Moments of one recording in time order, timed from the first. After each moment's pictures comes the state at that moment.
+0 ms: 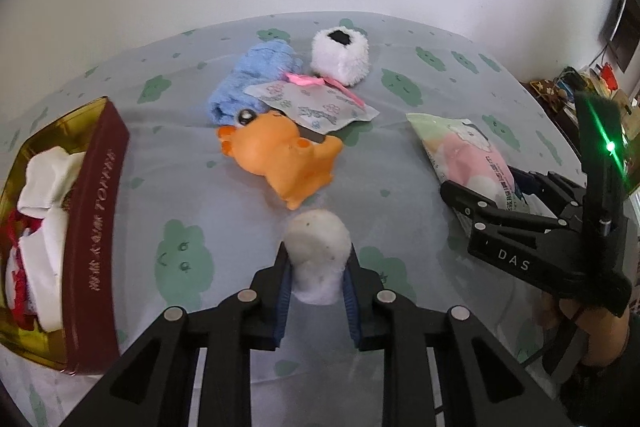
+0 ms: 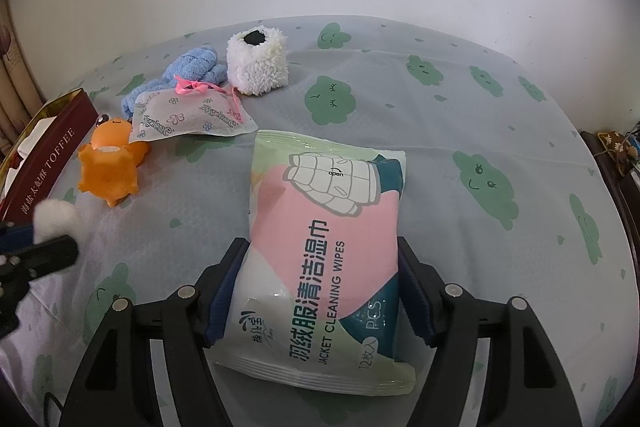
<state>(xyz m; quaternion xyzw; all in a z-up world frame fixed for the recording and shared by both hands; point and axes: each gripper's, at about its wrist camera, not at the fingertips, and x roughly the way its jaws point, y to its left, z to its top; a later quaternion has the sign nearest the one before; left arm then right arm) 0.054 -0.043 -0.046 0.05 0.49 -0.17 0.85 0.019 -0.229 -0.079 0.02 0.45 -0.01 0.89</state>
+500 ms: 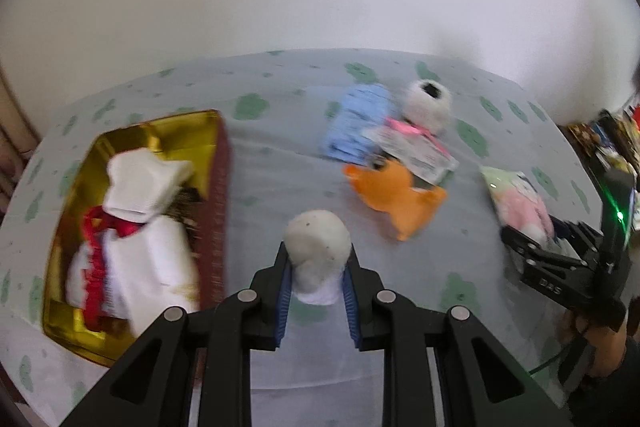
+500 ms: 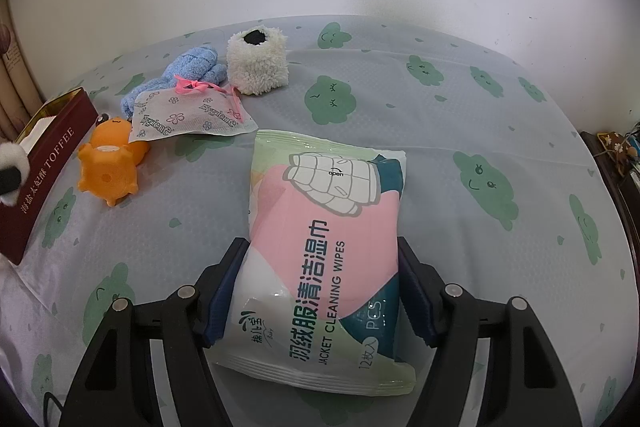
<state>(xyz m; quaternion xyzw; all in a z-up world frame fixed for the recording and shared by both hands) 0.070 0.033 -0.009 0.03 0.47 -0.08 0.88 0.019 -0.228 -0.079 0.02 0.45 -0.01 0.89</state>
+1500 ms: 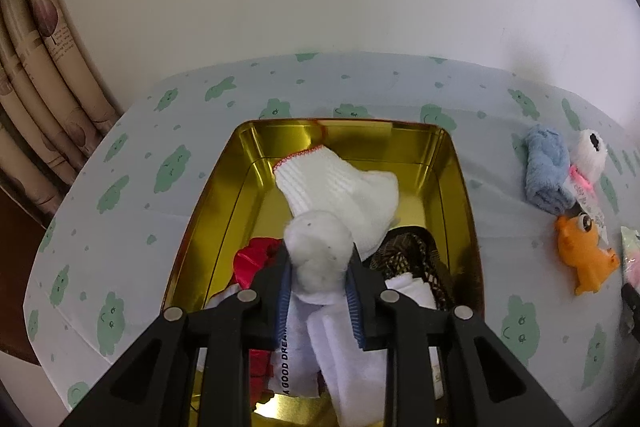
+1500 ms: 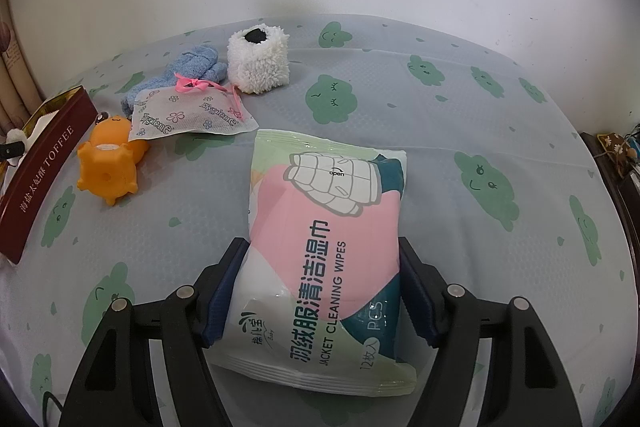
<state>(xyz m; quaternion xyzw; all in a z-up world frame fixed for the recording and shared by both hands) 0.124 0.154 -0.030 0.04 0.47 0.07 0.88 0.019 -0.228 -0.081 0.02 0.45 -0.01 0.89</state>
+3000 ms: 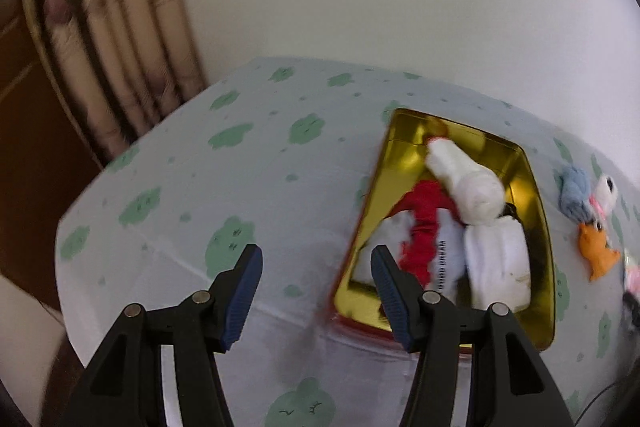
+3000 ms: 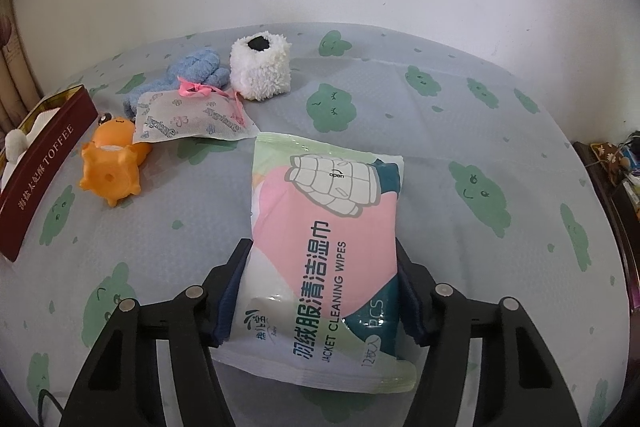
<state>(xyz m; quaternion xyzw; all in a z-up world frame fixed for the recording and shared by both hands) 0.016 0.261 -0.008 -0.06 0.42 0.16 0.89 0.014 -0.221 -0.076 0.00 0.44 -0.02 0.90</state>
